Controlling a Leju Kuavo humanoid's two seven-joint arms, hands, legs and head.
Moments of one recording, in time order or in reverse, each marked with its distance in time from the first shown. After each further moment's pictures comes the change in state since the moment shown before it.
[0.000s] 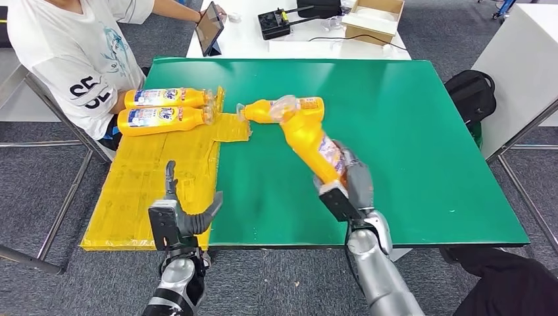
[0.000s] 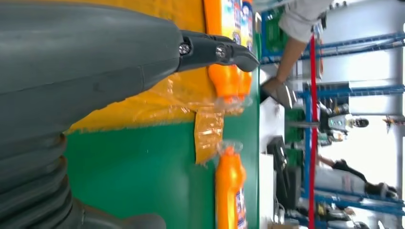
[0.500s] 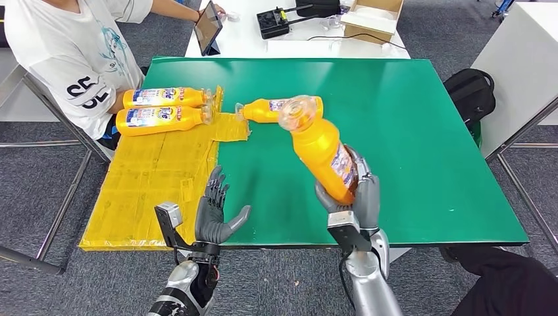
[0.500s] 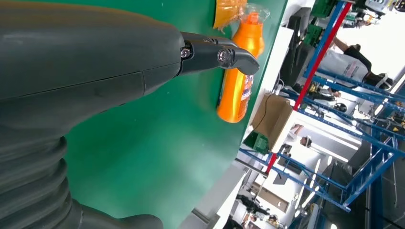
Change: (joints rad) left arm -0.041 -0.008 -0.011 0.150 0.220 -0.564 0.001; right arm 0.150 0.090 -0.023 -0.223 -0.040 -0.012 -0.154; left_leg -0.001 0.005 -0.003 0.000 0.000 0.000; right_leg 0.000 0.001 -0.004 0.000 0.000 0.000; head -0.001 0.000
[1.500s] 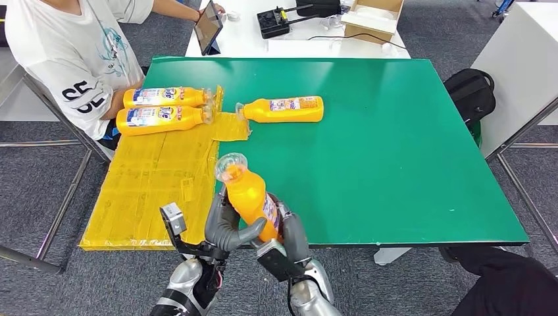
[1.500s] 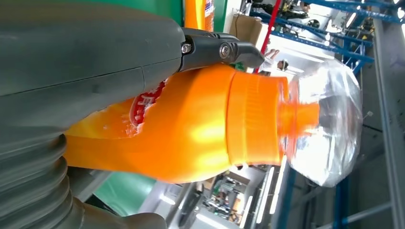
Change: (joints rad) left arm 0.038 0.000 -0.096 -0.122 -0.059 -0.233 -0.002; right arm -0.049 0.118 0.222 0.518 0.010 -0.004 -0.010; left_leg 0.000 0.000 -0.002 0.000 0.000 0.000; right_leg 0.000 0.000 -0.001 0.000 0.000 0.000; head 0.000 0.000
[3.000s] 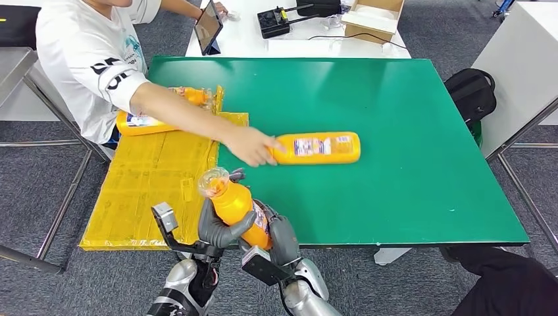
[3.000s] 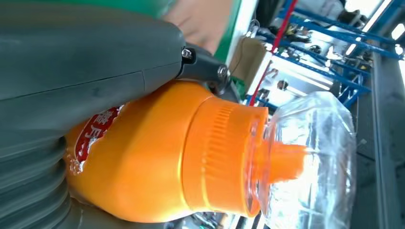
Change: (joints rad) left arm -0.003 -0.001 0.070 0.011 0.073 0.011 -0.001; right arm -0.068 -0.002 0.091 0.146 0.040 -0.023 0.004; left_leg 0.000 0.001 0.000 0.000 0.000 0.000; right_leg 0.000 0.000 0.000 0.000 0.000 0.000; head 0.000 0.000
